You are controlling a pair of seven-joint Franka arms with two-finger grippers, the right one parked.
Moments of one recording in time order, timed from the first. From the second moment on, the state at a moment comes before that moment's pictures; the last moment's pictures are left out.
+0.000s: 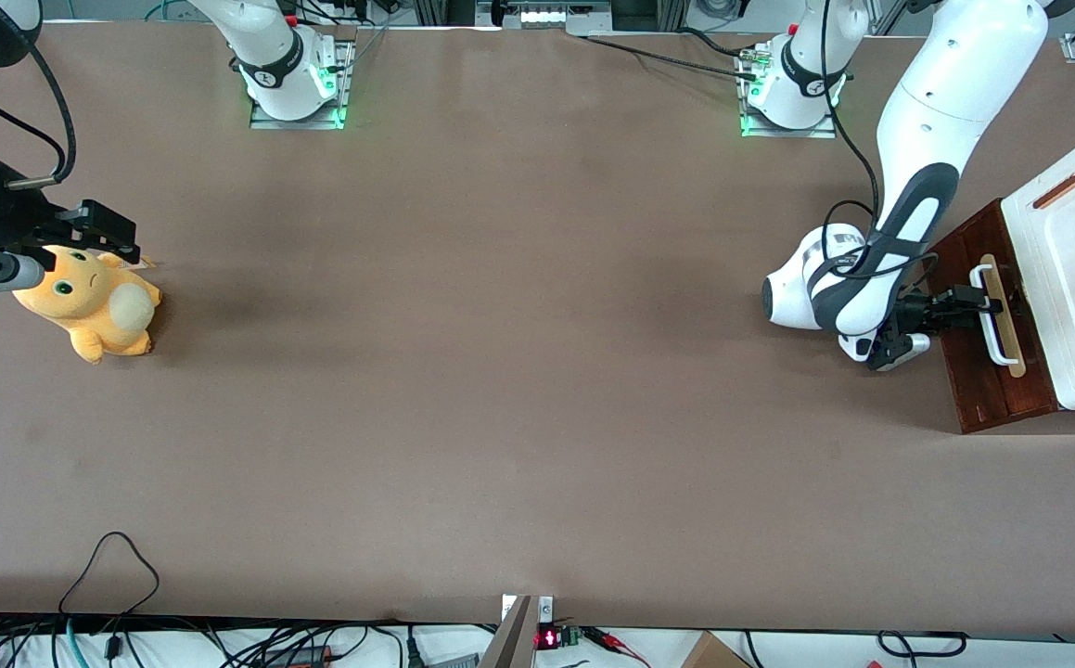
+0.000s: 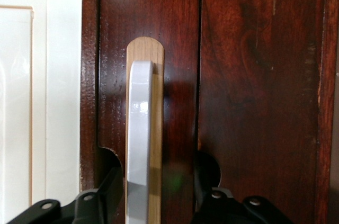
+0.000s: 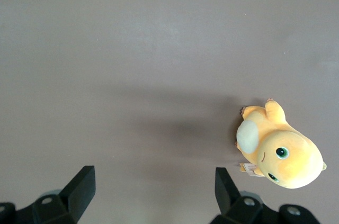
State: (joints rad) arm 0.04 0.64 -0.20 -2.10 1.53 1.45 -1.21
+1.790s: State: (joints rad) arm 0.04 0.64 -0.20 -2.10 1.53 1.40 -1.20
